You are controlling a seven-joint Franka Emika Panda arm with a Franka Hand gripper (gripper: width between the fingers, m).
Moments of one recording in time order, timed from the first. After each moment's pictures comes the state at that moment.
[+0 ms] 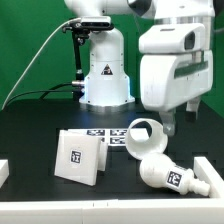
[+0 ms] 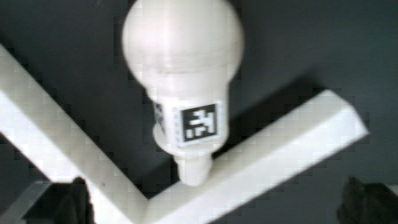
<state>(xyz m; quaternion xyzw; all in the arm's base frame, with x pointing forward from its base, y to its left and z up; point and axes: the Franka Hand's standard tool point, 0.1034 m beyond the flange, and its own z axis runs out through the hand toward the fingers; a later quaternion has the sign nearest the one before) 0.585 0.095 0.096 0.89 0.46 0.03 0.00</state>
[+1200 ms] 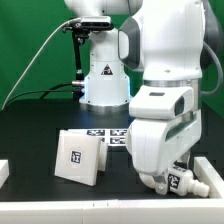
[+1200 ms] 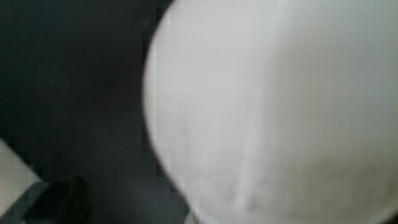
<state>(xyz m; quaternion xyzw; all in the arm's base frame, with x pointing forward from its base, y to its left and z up) 0.602 0.079 0.022 0.88 0.47 0.05 0.01</state>
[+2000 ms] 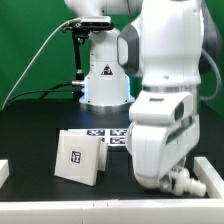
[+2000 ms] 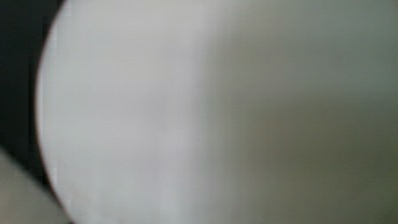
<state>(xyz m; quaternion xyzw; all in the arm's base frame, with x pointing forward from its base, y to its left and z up) 0.600 0.071 0.039 0.87 0.50 0.05 0.01</state>
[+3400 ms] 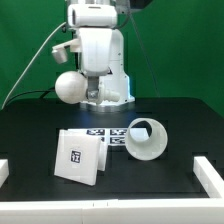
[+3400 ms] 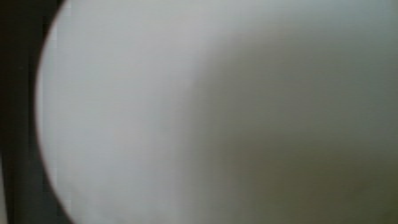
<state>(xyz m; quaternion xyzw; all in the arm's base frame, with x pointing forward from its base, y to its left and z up) 0.479 -0.051 0.135 0.64 0.76 0.02 0.04</state>
